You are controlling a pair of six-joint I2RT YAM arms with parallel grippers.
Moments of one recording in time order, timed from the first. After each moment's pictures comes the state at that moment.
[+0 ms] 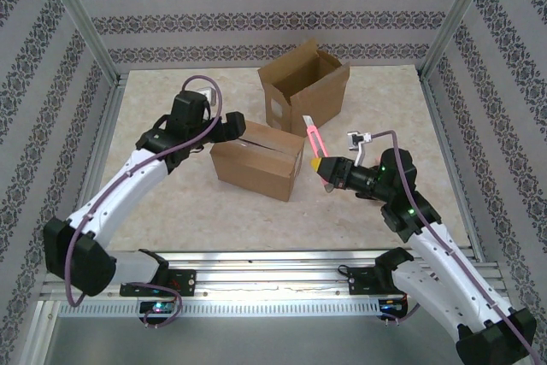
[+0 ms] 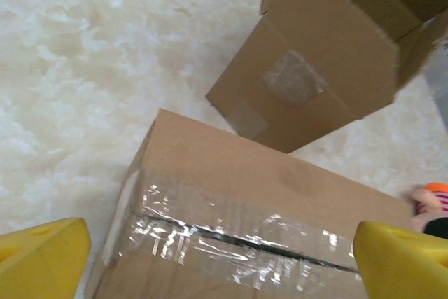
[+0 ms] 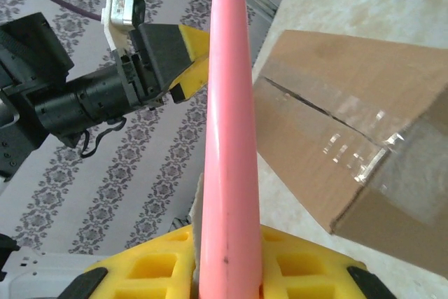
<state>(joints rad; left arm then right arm) -0.40 1.33 1.19 -0.52 0.03 -0.50 0.39 0.70 0.59 -0.11 -0.63 0.86</state>
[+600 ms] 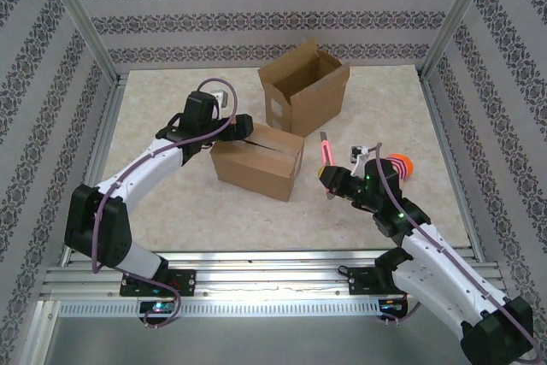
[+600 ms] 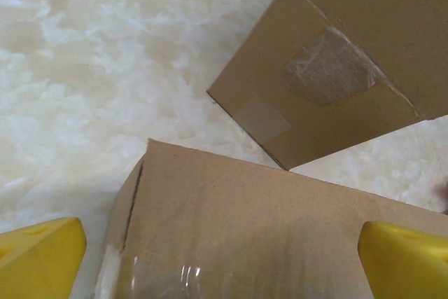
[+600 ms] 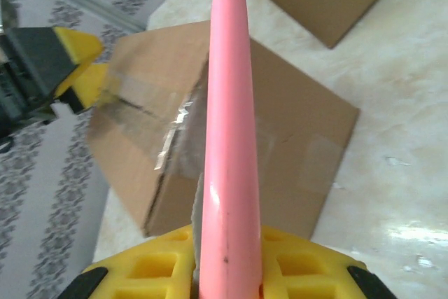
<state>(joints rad) -0.35 1.50 1.12 -0.28 0.14 -0.42 0.45 0.74 0.47 -0.19 -0.27 0.86</state>
